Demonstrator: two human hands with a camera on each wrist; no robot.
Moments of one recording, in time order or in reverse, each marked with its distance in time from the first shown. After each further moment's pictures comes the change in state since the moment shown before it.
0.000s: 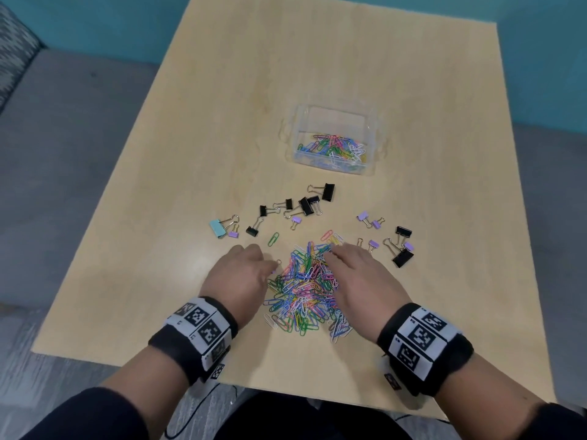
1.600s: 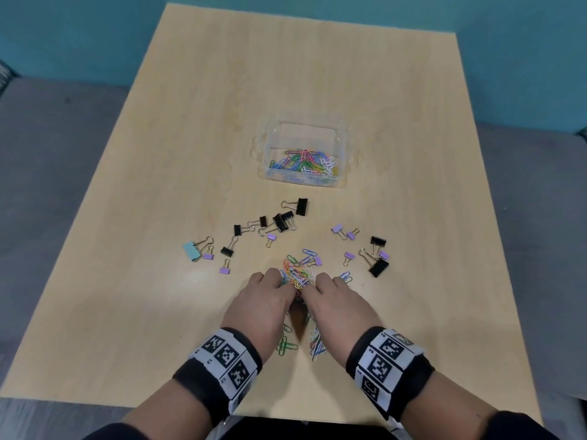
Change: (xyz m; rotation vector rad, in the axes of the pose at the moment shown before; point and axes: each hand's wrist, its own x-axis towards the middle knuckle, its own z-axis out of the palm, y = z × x) left_hand 0.014 0.067 0.005 0.079 -0.113 0.071; right_hand -0.008 -0.015 -0.003 -0.042 -0.115 0.104
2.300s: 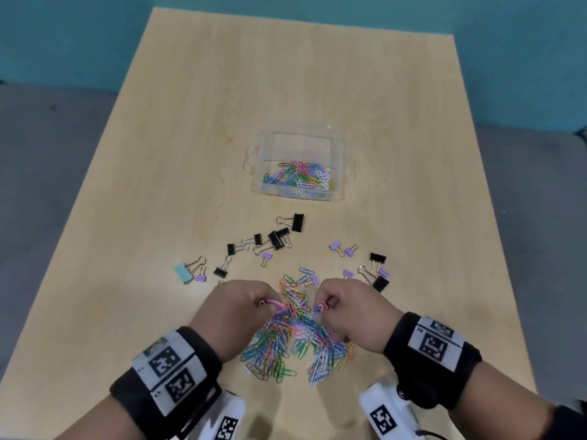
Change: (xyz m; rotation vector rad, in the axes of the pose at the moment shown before) left_hand 0.016 -0.029 -0.050 -0.735 -0.151 -0.288; right_hand 0.023 0.041 -0.033 0.882 -0.221 0.285
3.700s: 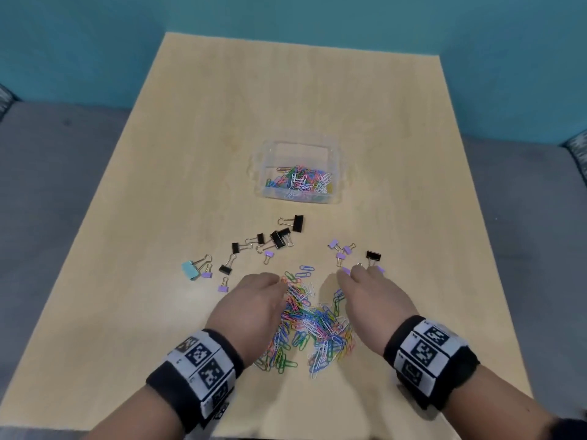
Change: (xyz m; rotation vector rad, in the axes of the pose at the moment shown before) left_hand -0.005 -0.016 0.028 0.529 0.172 0.372; right_hand -0.019 0.018 -0.003 -1.032 0.305 -0.160
